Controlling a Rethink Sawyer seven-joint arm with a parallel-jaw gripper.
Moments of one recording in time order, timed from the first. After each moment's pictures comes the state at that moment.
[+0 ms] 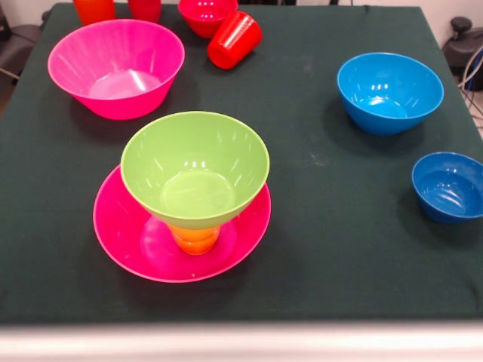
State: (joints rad) arm -0.93 -0.72 0.16 2.07 -0.64 0.36 1.42
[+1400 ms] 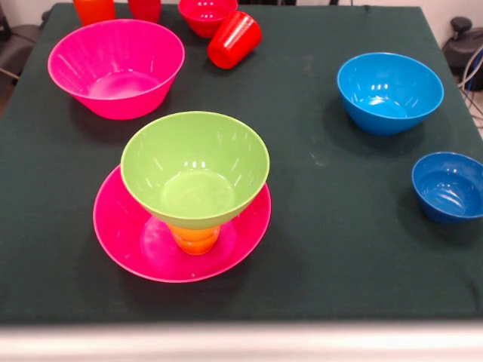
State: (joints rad) arm -0.94 -0.87 0.40 2.07 -0.49 0.50 1.42
